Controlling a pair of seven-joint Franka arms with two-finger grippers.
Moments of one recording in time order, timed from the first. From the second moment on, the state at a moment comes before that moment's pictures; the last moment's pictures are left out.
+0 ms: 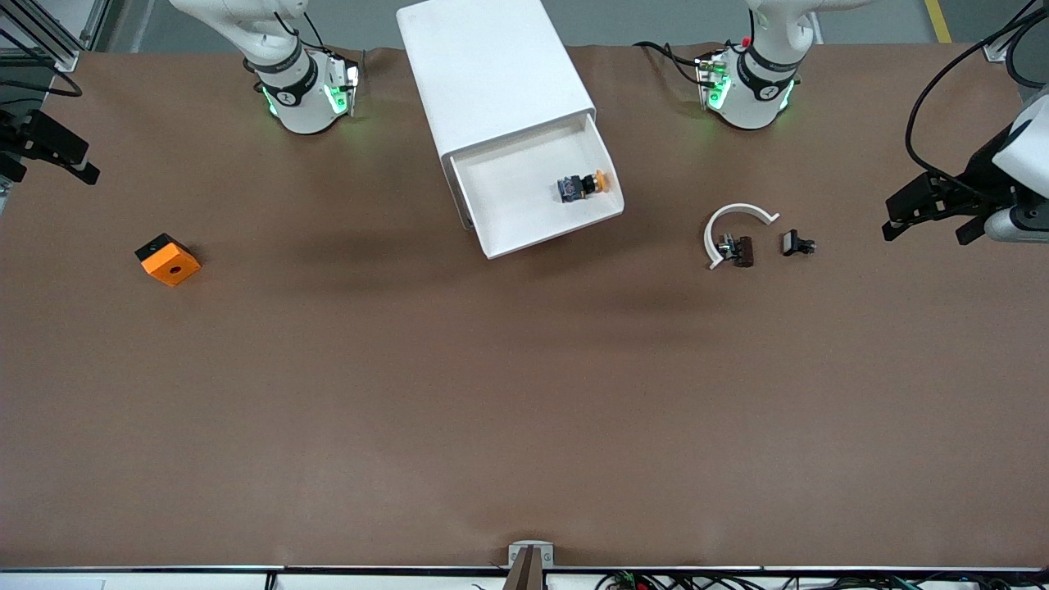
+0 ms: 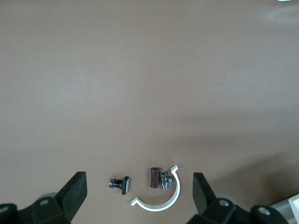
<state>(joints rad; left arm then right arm) 0.06 -0.03 -0.10 -1.63 -0.05 1.71 0.01 -0.08 -0.15 0.00 -1.63 0.03 1.52 -0.01</state>
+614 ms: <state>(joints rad) 0.05 -0.03 -0.11 -1.63 -0.05 1.71 0.01 -0.08 -0.13 0.00 -1.63 0.03 1.50 -0.01</state>
